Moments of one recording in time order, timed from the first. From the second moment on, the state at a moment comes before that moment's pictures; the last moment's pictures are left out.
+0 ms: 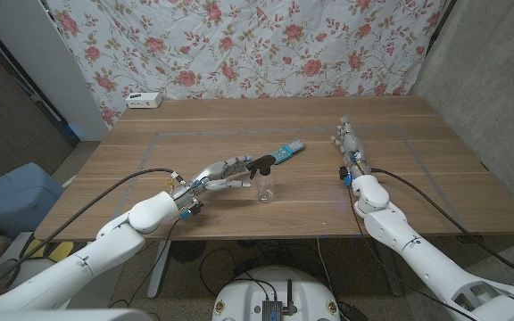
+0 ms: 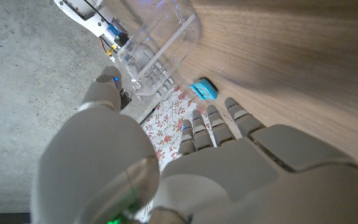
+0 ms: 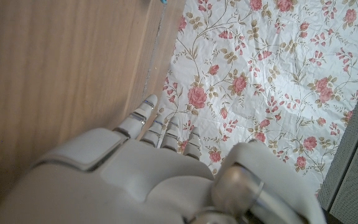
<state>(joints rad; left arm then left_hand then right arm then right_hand) 1.06 0.82 0.49 -1.58 -0.22 -0.47 -0.15 0.77 -0.19 0.32 -0.17 0.39 0.10 0.00 0.18 0.17 0.17 -0.04 0.20 0.18 0.18 -0.04 0.17 0.16 0.16 0.05 0.18 0.17 -0.90 -0.40 -0.41 -1.29 0.50 0.37 -0.24 0.25 0.15 -0.15 0.14 0.39 0.07 -0.22 0.19 0.18 0.11 -0.02 0.19 0.18 0.04 -0.03 0.19 0.19 0.28 -0.04 0.18 0.16</state>
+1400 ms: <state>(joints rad) 1.02 0.76 0.55 -1.57 -0.14 -0.46 -0.12 0.82 -0.18 0.21 -0.17 0.43 0.14 -0.01 0.20 0.17 0.19 -0.06 0.20 0.18 0.20 -0.04 0.18 0.16 0.03 0.10 0.17 0.17 -0.97 -0.42 -0.38 -1.30 0.51 0.43 -0.22 0.25 0.15 -0.14 0.14 0.39 0.08 -0.12 0.19 0.18 0.11 -0.02 0.19 0.18 0.04 -0.03 0.19 0.19 0.28 -0.04 0.18 0.16</state>
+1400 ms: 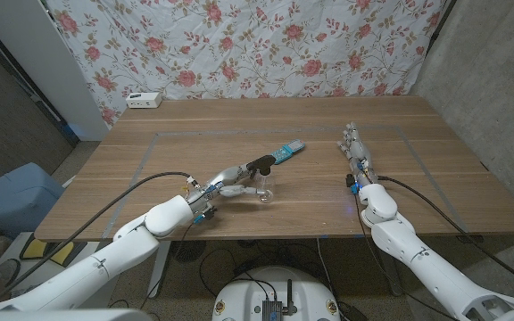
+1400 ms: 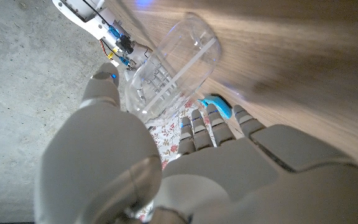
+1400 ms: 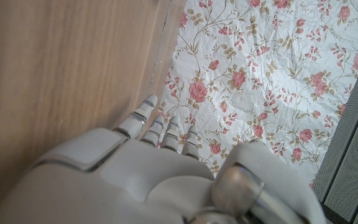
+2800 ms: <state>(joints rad) 0.97 0.66 0.61 -1.47 -0.21 -0.48 -0.16 1.08 -0.05 0.22 -0.15 0.33 0.39 0.04 0.25 0.21 0.42 -0.06 0.32 0.26 0.49 -0.05 0.23 0.19 0.10 -0.04 0.19 0.16 -0.99 -0.44 -0.35 -1.30 0.53 0.47 -0.20 0.24 0.15 -0.14 0.14 0.39 0.05 -0.21 0.19 0.18 0.11 -0.02 0.19 0.18 0.04 -0.03 0.19 0.19 0.28 -0.04 0.18 0.16</state>
